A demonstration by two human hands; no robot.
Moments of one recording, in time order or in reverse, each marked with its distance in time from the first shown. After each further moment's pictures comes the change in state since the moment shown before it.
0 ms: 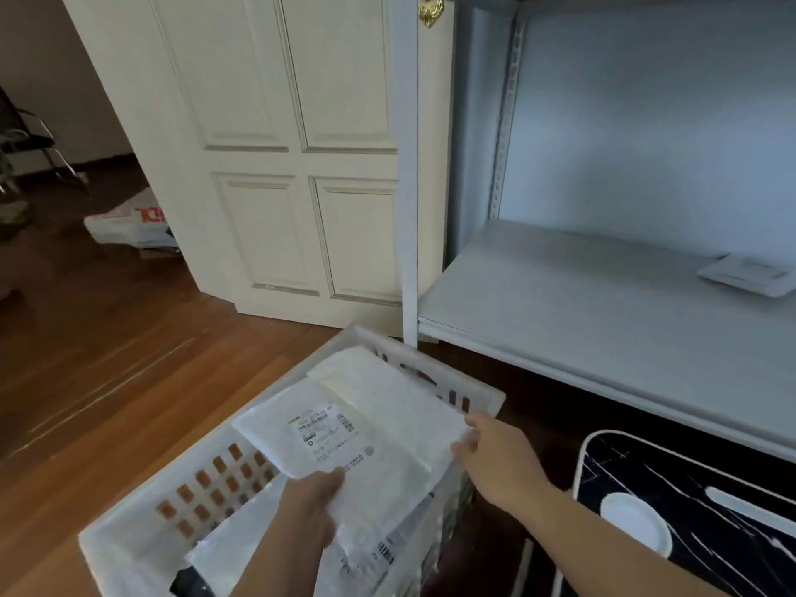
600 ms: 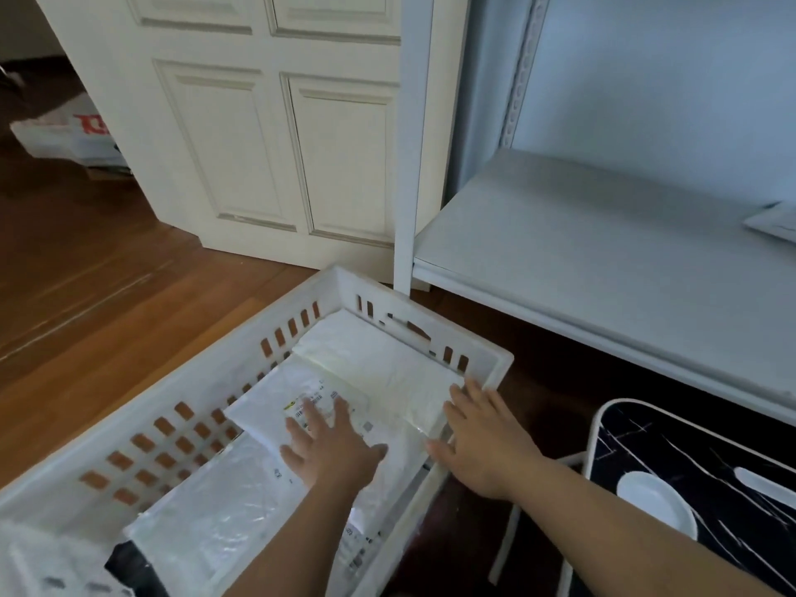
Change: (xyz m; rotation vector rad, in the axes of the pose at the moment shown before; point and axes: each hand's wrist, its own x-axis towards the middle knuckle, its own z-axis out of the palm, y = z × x) left_hand 0.061 -0.037 0.059 1.489 0.212 0.457; right_hand 0.068 0.040 0.045 -0.751 -0.351 -0.204
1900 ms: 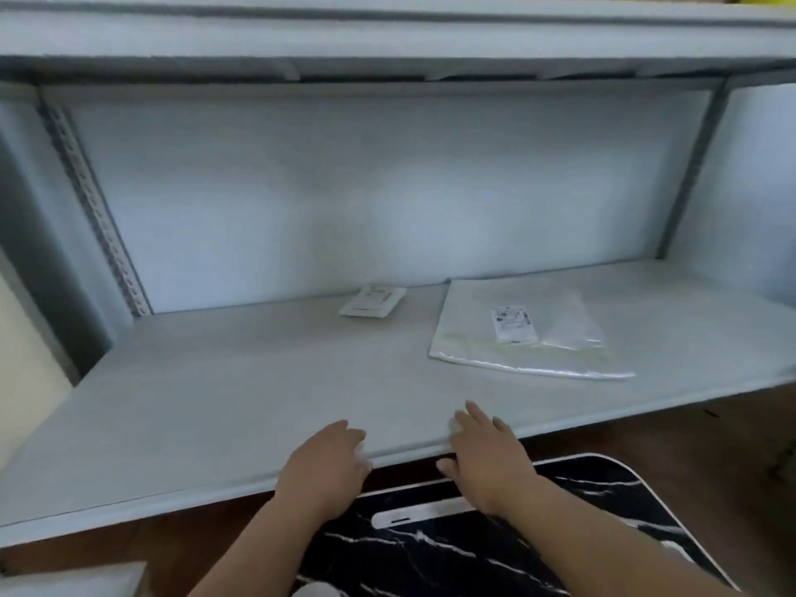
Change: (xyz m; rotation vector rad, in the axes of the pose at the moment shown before) left_hand -0.220 0.347 0.007 0.346 -0.059 1.208; right_hand -0.256 0.311 0.009 0.179 0.333 0.704
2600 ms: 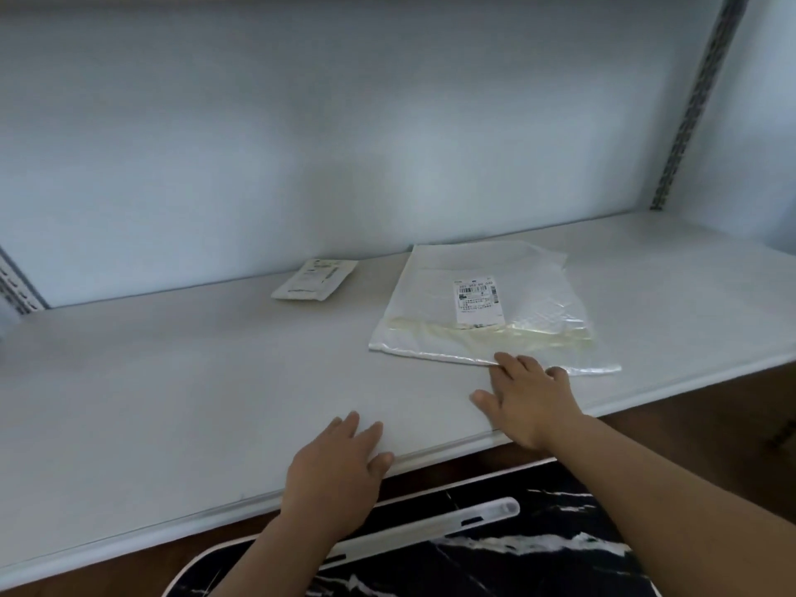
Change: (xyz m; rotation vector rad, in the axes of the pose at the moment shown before) left_hand 0.095 0.082 0.068 0.181 -0.060 0.022; right_hand 0.072 0.168 0.019 -0.007 0.022 0.179
